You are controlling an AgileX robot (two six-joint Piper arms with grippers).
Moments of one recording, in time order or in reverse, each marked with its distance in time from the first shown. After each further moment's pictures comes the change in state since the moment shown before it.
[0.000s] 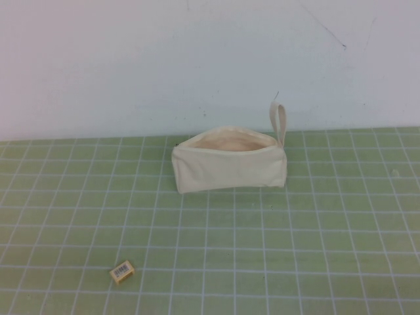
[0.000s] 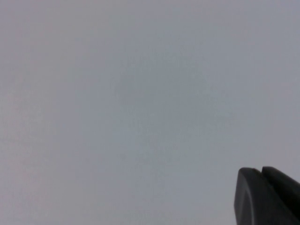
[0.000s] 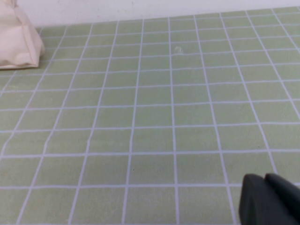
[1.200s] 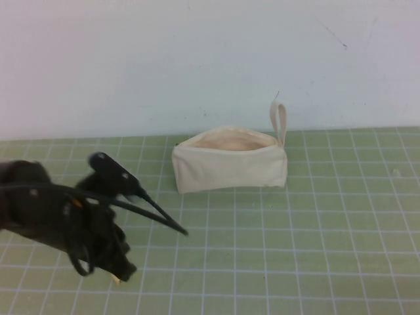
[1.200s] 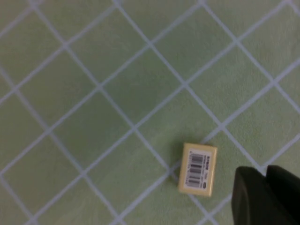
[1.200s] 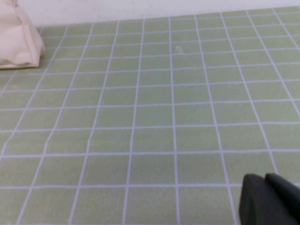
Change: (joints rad) right arm 0.000 0.000 0.000 0.002 0.001 0.000; left arm -0.256 1.509 -0.798 -0.120 0.919 0.712
